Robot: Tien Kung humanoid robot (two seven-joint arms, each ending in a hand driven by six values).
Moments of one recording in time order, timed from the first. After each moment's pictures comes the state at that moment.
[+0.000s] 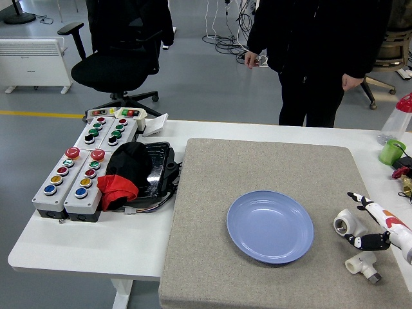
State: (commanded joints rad) left arm -0.25 0.02 -1.14 -0.30 1.57 0.03 0.53; right arm 0.34 -0.47 1.08 1.32 -1.60 0.01 -0.23
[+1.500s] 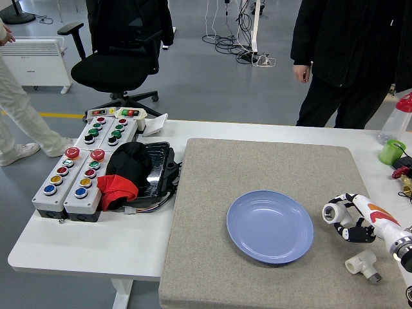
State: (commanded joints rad) left arm -0.23 0.01 -1.14 -0.30 1.58 0.03 0.53; right arm 0.41 -0.44 0.96 1.28 -1.69 -0.14 -0.14
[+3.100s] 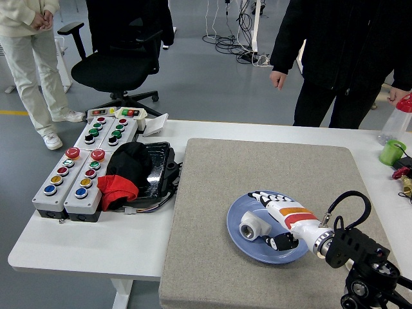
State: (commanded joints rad) left arm -0.24 0.02 -1.08 -0.30 1.50 0.05 0.53; right arm 0.60 -0.34 0.67 1.40 -1.83 -0.06 -0.26
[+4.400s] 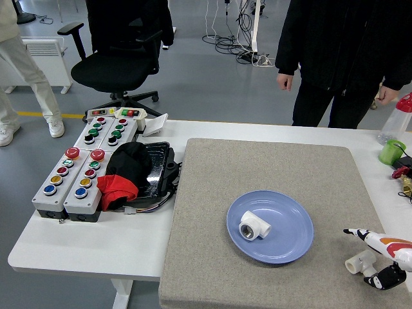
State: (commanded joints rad) left arm -0.23 0.02 -1.12 -0.30 1.55 0.04 0.54; right arm 0.34 -0.77 0.89 1.63 -1.65 0.22 -0.36
